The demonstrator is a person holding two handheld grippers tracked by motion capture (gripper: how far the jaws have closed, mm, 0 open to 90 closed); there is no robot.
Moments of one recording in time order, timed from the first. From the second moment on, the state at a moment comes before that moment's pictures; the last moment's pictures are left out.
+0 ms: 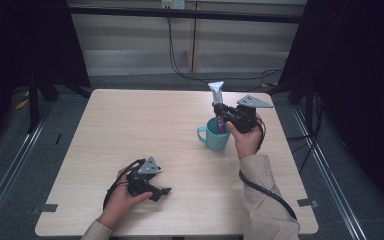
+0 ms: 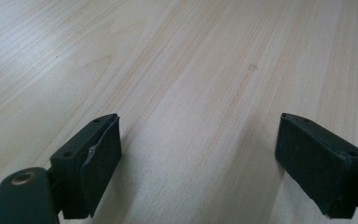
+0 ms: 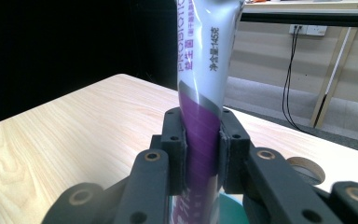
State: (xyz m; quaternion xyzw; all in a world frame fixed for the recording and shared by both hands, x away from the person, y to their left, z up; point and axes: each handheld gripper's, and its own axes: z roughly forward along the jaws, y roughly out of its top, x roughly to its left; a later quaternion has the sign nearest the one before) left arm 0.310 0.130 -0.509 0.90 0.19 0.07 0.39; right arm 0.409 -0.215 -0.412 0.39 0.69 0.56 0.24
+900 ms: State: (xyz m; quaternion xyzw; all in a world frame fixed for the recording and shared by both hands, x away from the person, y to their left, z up) left arm 0.310 0.130 -0.509 0.90 0.19 0.07 0.39; right arm 0.408 -0.210 -0.426 0.40 0.70 0.54 0.23
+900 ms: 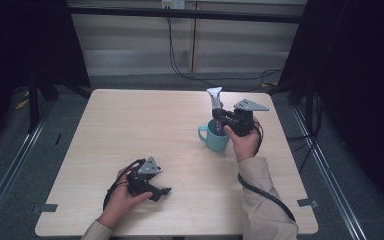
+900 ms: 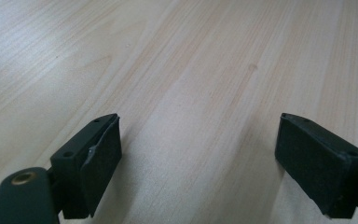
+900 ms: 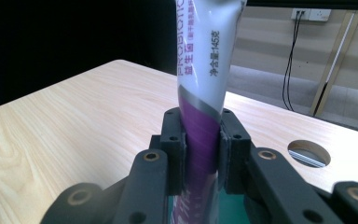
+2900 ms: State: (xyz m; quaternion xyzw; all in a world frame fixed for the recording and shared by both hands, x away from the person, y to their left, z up) left arm 0.309 0.130 -0.509 0.90 0.19 0.07 0.39; right arm 0.403 -0.210 -0.437 0.40 0.73 0.51 0.20
